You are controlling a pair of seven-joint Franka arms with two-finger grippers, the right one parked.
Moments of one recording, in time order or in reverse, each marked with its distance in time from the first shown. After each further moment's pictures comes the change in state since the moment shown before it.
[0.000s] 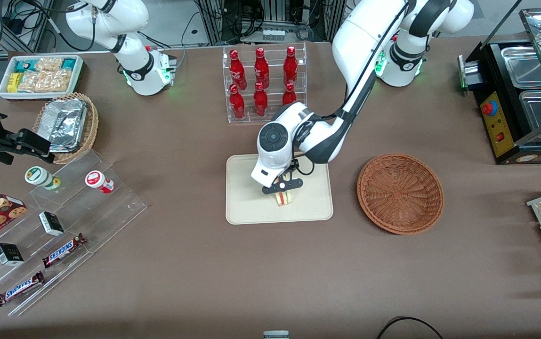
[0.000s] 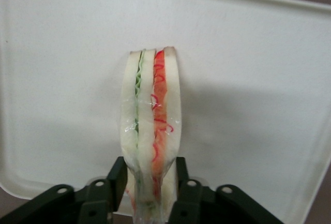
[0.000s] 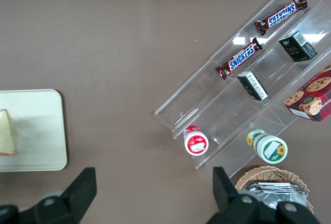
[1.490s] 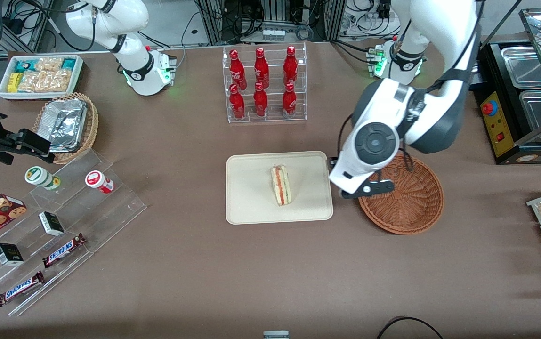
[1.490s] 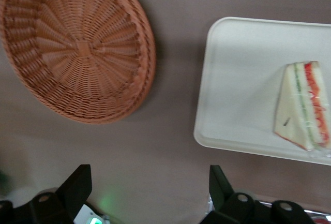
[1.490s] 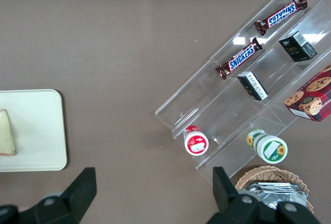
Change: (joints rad) arm 0.290 -0.326 0.030 -0.023 0.045 -0.554 0.380
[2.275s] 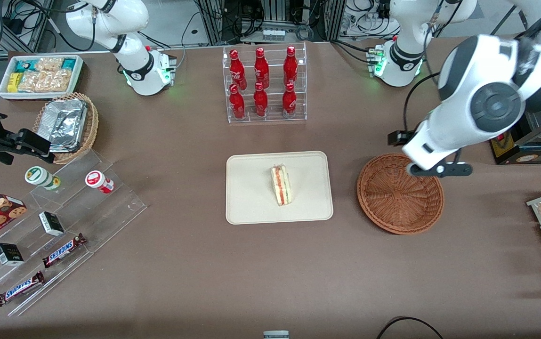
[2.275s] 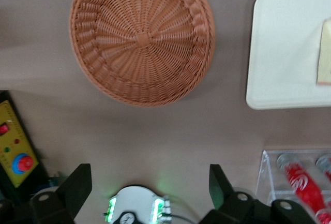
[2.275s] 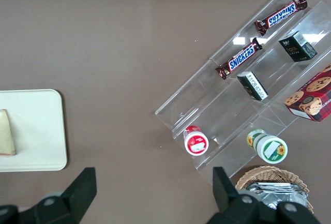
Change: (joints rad) arm 0.374 -0.253 -0.184 -0.129 0.033 -0.124 0.373
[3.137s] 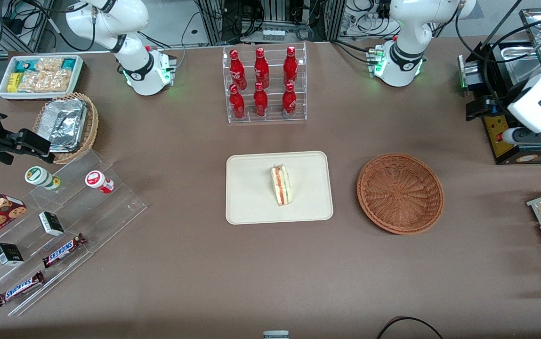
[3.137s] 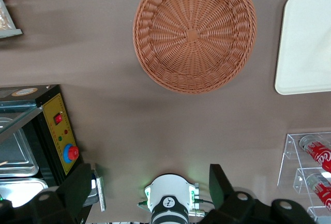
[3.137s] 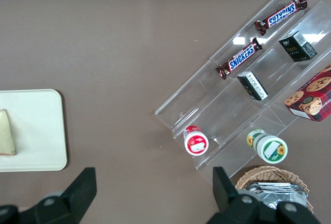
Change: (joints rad) arm 0.080 -0.128 0.167 0.039 0.002 -0.089 0.230
